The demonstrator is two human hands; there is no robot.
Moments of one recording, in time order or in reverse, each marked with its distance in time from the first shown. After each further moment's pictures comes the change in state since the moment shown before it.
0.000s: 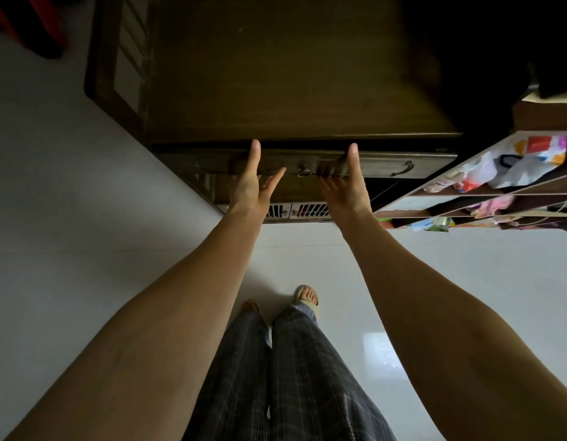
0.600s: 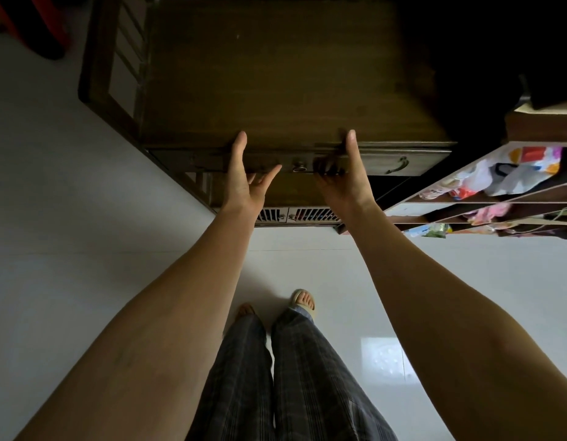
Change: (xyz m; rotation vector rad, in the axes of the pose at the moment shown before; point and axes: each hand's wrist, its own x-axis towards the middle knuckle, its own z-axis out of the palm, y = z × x) left_hand 0.002 0.012 0.013 -0.179 -0.025 0.014; right_hand 0.008 -0.025 0.013 0.018 -0.235 0.017
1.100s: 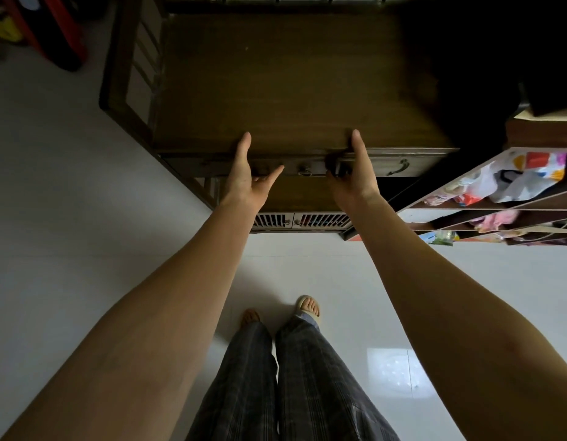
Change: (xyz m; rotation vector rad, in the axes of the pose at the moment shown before) left_hand -0.002 0.014 0.011 0.007 0.002 -0.048; right_hand -0.002 -0.012 0.017 0.045 0.178 0.026
